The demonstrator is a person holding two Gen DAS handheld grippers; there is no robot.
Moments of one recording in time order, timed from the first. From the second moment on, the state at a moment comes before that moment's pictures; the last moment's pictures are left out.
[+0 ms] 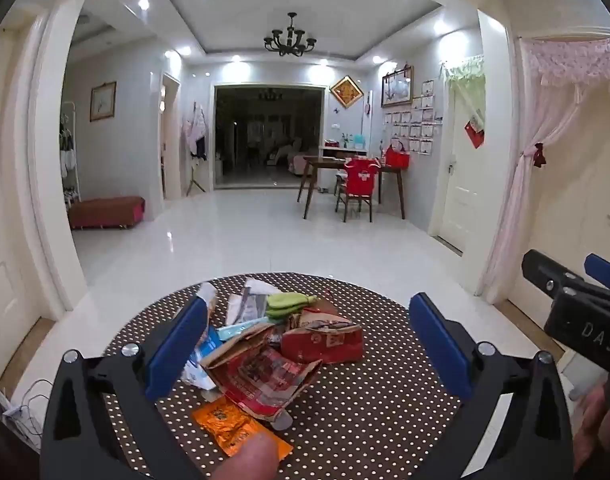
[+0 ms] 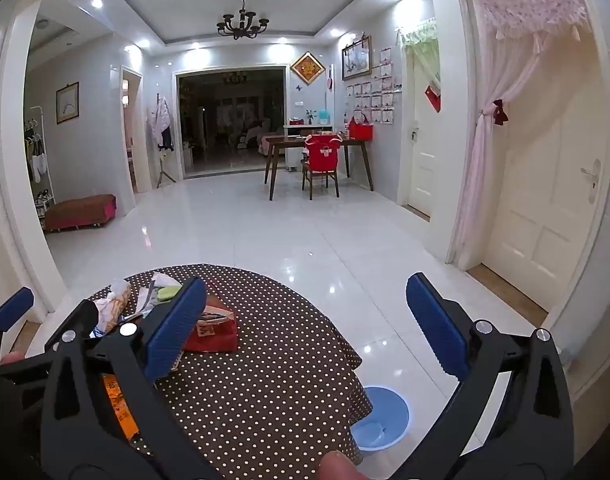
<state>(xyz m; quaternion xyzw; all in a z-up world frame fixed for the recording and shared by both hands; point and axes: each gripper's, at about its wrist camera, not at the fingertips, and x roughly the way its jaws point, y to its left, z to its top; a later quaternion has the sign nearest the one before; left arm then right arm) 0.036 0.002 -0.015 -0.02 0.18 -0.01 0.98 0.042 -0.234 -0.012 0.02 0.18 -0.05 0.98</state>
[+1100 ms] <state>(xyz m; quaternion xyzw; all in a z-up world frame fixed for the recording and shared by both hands) 0.038 0.005 -0.014 -0.01 0.16 -0.01 0.99 0.049 -0.218 -0.010 0.01 0.17 -0.04 0.98</state>
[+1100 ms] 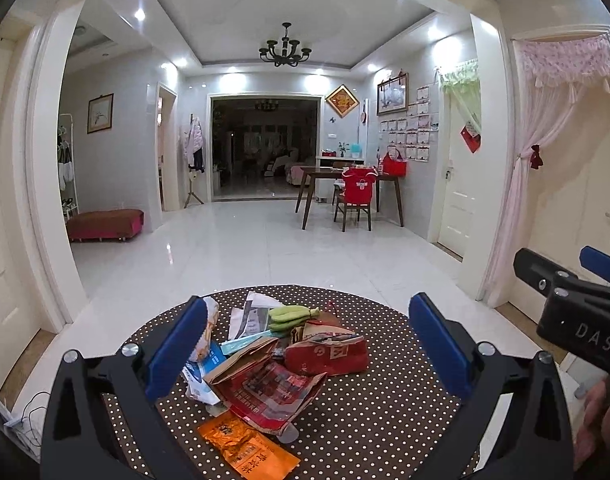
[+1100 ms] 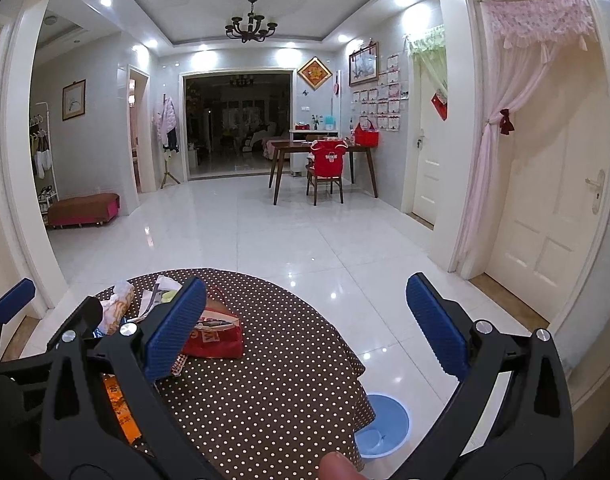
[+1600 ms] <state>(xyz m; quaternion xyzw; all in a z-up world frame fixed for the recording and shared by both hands) 0.046 0.013 -0.021 -0.02 0.17 -0.01 0.99 0.062 -0.210 -0.022 0.00 0.19 -0.03 0.98</state>
